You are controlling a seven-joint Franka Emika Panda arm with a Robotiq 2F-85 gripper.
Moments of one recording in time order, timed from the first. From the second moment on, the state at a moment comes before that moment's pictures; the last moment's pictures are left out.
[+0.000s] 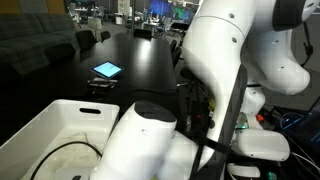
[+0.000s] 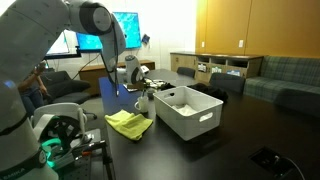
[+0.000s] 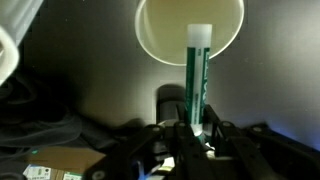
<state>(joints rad) 0.44 0.72 0.31 -1.89 -0.32 3.21 -0.06</state>
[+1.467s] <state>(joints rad) 0.44 0.64 0.26 -1.99 -0.32 3.23 -0.13</state>
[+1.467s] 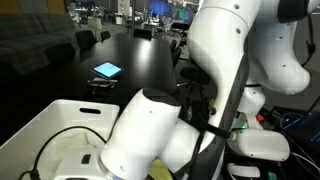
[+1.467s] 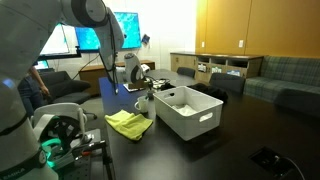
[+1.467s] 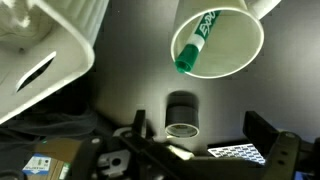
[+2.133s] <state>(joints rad) 0.54 0.39 0.10 -2.22 -0.31 2.96 0.11</state>
